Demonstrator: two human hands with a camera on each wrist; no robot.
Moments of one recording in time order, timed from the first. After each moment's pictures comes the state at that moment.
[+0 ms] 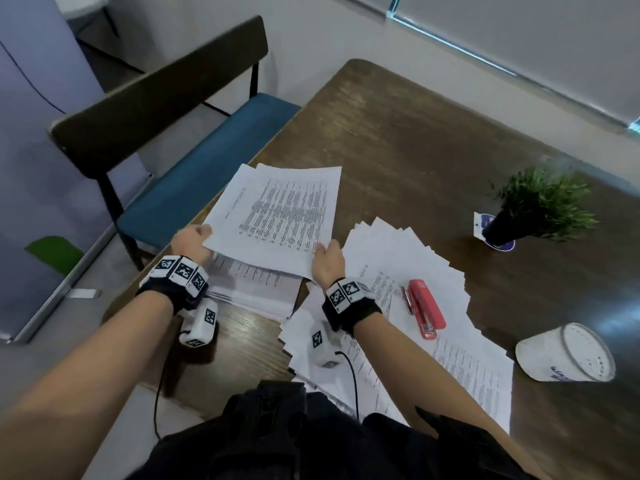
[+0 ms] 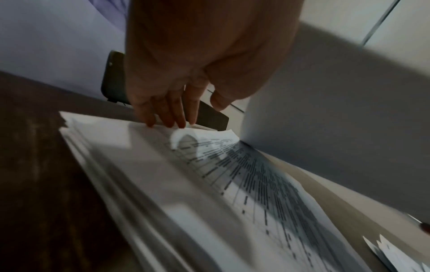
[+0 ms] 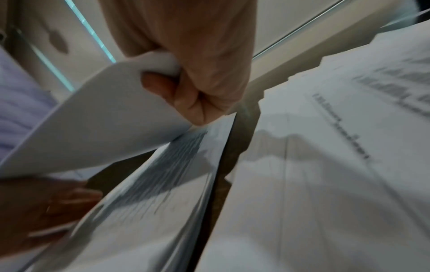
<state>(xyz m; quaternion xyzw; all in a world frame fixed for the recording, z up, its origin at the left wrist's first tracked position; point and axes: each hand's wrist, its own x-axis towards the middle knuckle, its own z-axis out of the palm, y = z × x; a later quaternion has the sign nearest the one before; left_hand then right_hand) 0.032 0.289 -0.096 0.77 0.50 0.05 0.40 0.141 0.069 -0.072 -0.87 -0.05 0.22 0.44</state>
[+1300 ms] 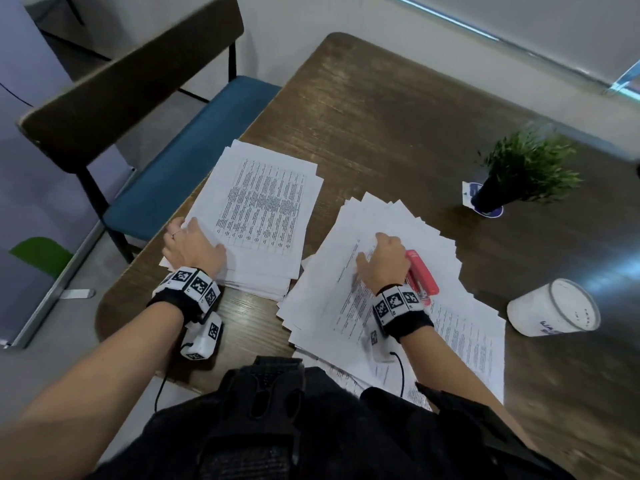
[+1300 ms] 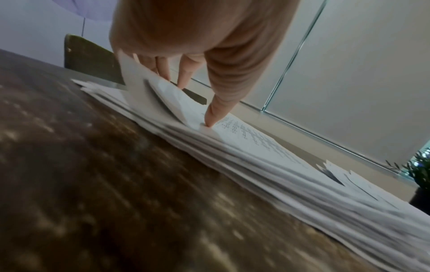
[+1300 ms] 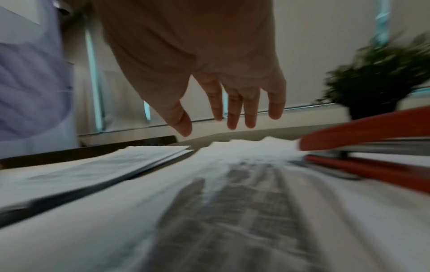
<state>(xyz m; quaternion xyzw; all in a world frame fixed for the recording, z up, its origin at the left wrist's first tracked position) 0.013 0.240 -0.110 0.84 0.49 0.07 0.23 0.146 -0.042 -0.066 -0.99 -0.10 0.03 0.12</state>
